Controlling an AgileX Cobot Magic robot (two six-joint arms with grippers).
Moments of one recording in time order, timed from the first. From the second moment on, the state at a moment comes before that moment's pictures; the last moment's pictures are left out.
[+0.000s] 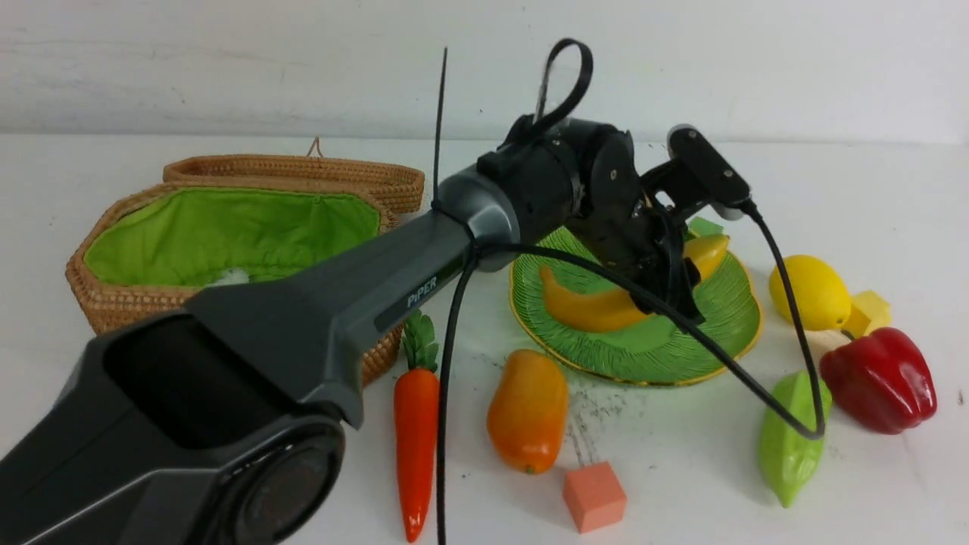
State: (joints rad) right arm 0.36 0.53 -1.16 0.27 1.22 -0.02; left arm -0.69 2.42 -2.29 -0.20 0.77 0.55
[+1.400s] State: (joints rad) right arm 0.36 0.53 -1.16 0.32 1.27 -0.05; left arm -0.69 1.47 -1.30 -0.01 1.19 -0.36
